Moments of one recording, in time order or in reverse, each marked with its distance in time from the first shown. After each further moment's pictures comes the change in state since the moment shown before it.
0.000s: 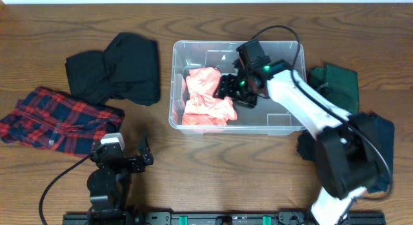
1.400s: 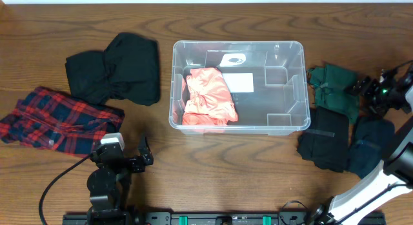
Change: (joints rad) left arm 0.000 0.000 0.000 0.000 0.000 0.000; right arm -1.031 0.212 0.014 -0.024 -0.129 -0.509
